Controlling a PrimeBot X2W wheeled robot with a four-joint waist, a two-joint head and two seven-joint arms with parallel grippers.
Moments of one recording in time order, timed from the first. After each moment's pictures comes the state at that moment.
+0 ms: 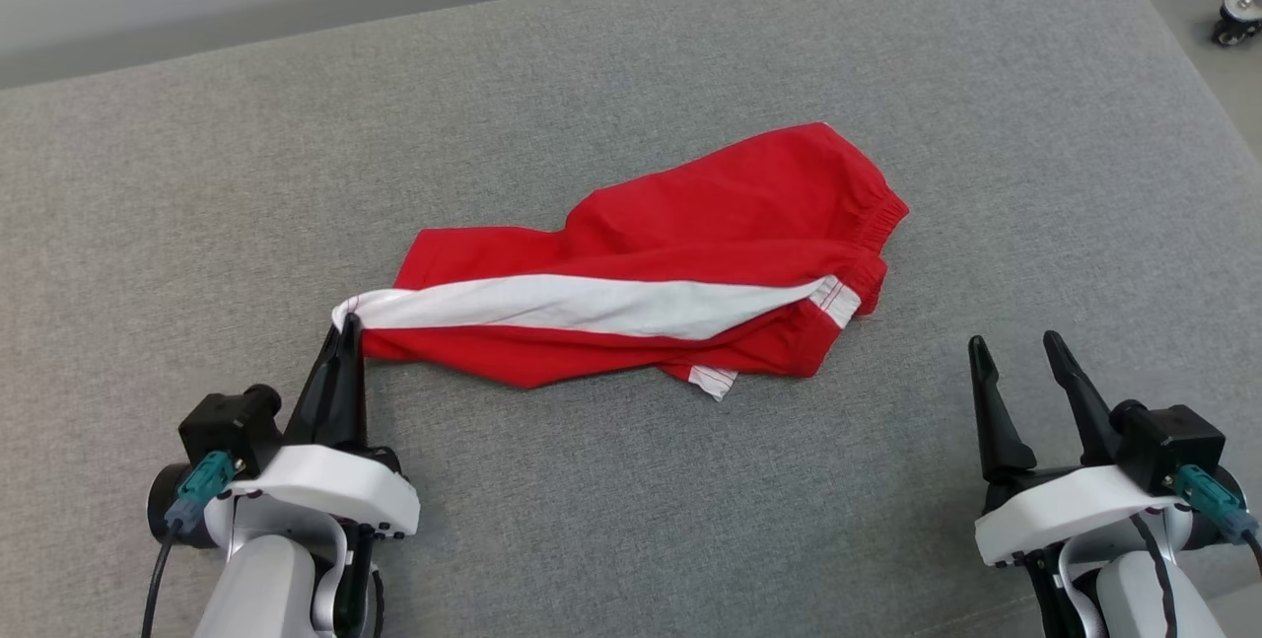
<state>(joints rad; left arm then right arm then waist) -0.28 0.05 -0.05 0.47 -0.28 -0.03 -0.26 -0.22 -0.05 0.02 0.40 0.18 0.13 -0.26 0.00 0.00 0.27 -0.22</state>
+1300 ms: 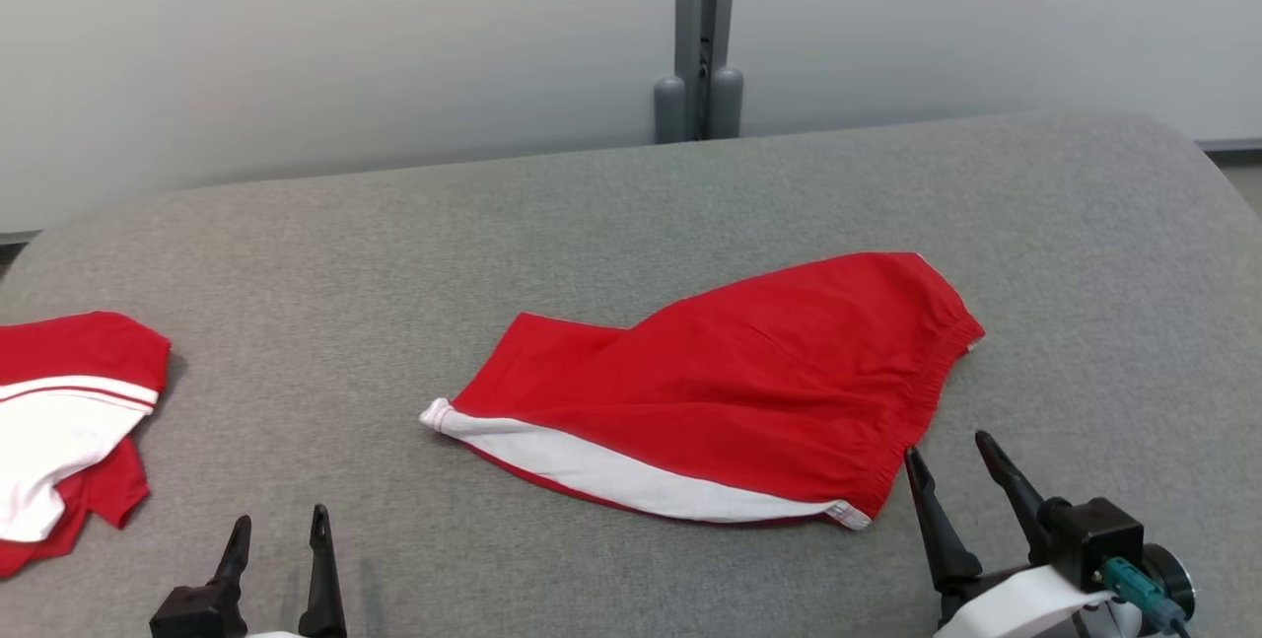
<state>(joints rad) 0.04 0.05 0.07 0.38 -0.14 0.03 -0.26 -0.07 -0.06 0.14 0.36 0.14 0.13 -0.26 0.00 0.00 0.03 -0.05</state>
